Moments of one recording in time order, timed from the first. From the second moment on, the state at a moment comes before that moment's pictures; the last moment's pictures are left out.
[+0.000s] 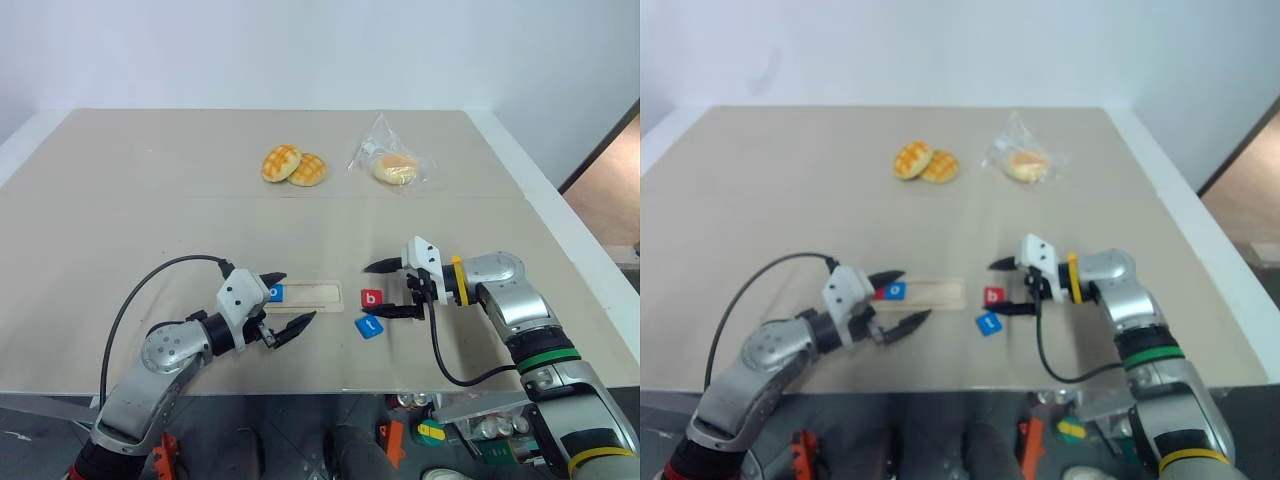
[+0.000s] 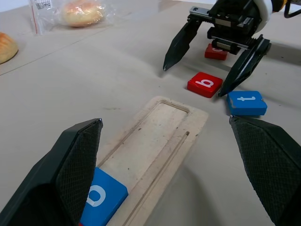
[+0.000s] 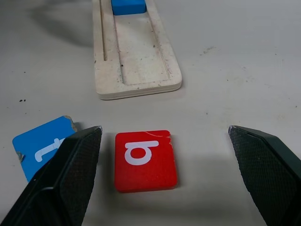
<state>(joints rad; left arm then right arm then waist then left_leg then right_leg) -0.08 0.44 -0.16 -0.45 -0.30 0.37 -0.62 -0.63 -0.62 0.20 0.46 0.18 0.00 1.34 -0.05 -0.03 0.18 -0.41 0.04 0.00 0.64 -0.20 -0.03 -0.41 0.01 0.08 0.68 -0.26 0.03</state>
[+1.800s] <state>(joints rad) -0.10 0.44 -0.17 -0.45 -0.30 0.39 -0.62 -0.43 -0.61 0.15 0.14 0.22 0.20 1.15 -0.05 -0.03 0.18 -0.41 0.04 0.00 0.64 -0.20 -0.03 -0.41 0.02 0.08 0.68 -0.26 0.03</state>
